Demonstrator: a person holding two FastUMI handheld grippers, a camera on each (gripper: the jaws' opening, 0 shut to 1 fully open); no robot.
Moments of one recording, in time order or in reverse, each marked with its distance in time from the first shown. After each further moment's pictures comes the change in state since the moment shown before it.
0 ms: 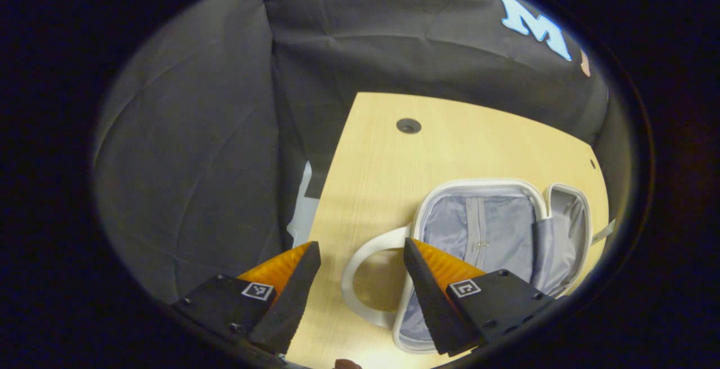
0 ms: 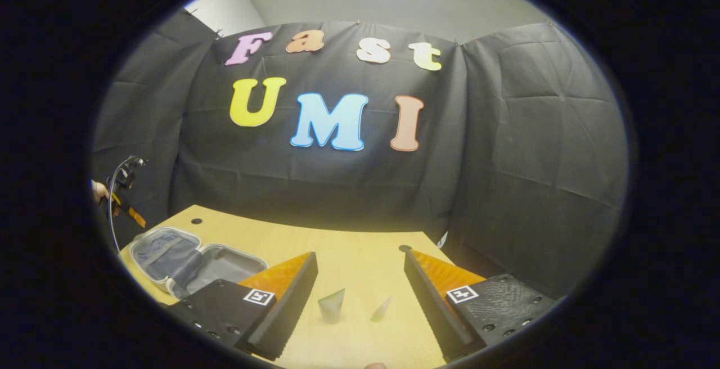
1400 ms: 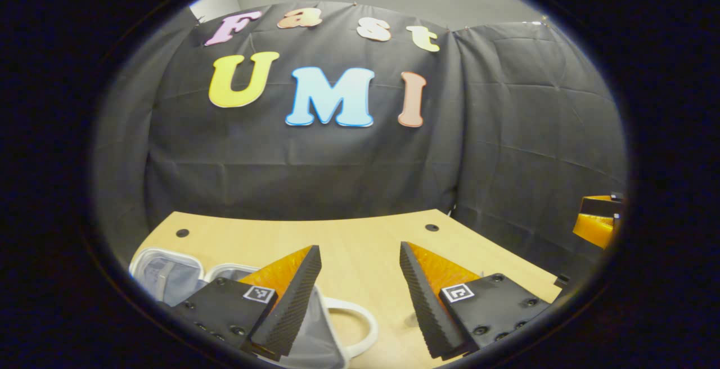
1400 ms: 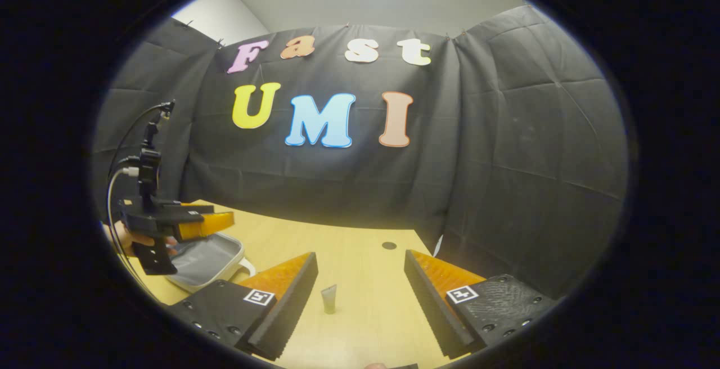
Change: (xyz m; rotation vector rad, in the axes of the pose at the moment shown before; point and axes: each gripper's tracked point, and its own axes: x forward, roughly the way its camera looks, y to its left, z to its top) left arm -0.222 -0.596 -0.035 0.172 -0.675 -0.574; right arm -0.006 -0.139 -0.047 0.009 -0.020 0.096
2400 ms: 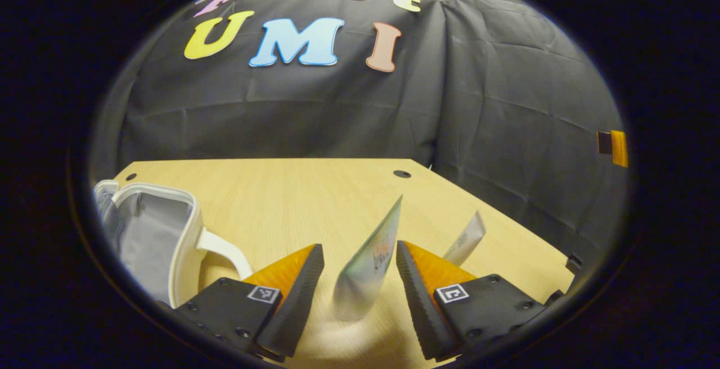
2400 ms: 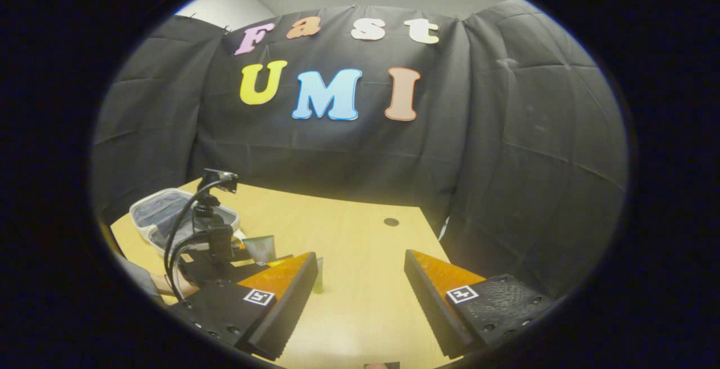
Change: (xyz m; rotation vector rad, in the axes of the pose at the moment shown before) left arm 0.071 -0.154 -0.232 -0.072 0.186 -0.051; right arm 0.011 -0.012 -0.049 -0.028 0.124 0.067
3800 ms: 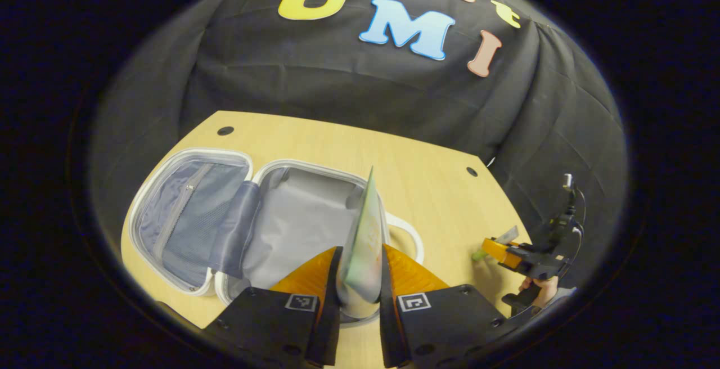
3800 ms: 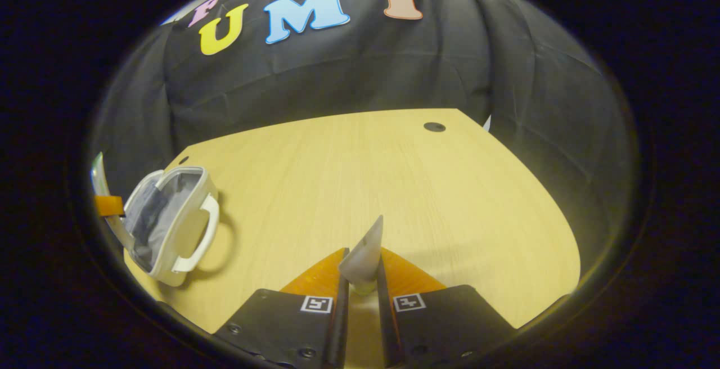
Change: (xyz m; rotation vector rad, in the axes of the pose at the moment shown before) left arm -0.189 0.214 0.054 -0.277 0.283 0.250; right arm 0.160 0.092 -0.144 0.256 0.428 0.045
